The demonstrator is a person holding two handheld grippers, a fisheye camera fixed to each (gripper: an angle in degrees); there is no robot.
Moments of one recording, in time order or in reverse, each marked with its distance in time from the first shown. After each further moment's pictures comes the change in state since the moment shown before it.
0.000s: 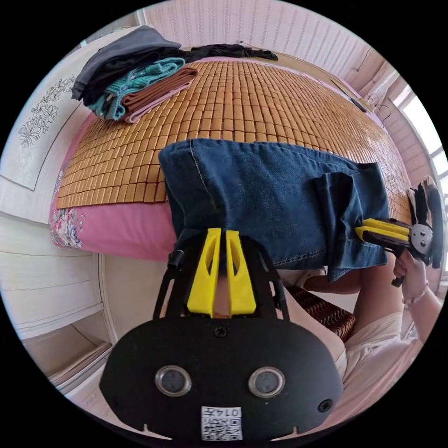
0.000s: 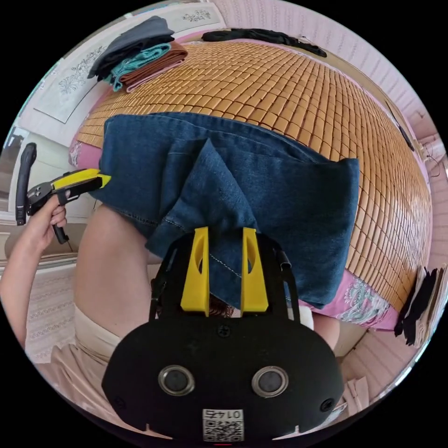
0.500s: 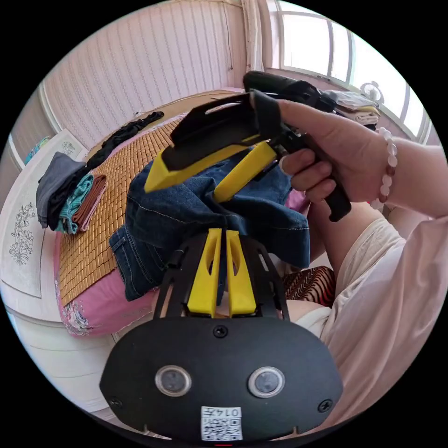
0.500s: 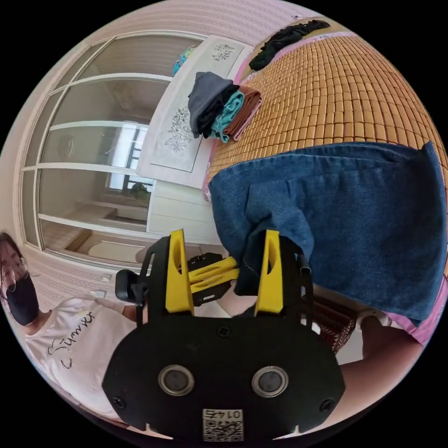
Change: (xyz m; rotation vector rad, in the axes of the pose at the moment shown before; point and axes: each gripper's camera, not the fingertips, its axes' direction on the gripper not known) left arm 0.164 0.098 -0.087 0.319 0.061 0.545; right arm 0.037 0.042 -0.059 0.134 -0.907 0.056
